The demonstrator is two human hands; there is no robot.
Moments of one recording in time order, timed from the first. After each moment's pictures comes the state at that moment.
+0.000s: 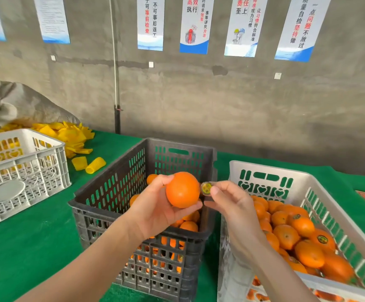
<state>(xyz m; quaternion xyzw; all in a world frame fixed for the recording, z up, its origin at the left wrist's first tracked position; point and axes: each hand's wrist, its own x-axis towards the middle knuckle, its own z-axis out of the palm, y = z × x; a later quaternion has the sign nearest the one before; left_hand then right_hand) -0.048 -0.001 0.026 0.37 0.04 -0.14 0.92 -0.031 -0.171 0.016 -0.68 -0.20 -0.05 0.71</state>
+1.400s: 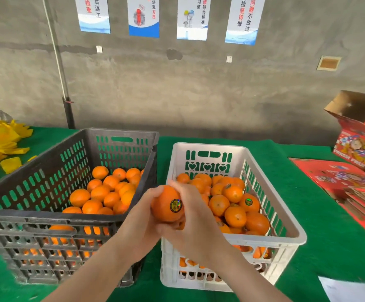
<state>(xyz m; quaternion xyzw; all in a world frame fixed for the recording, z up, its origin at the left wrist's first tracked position) -0.054 -0.141 -0.020 0.46 -0.03 -0.14 0.88 -0.063 -0.277 -0.017 -0.86 -0.27 -0.13 0.42</state>
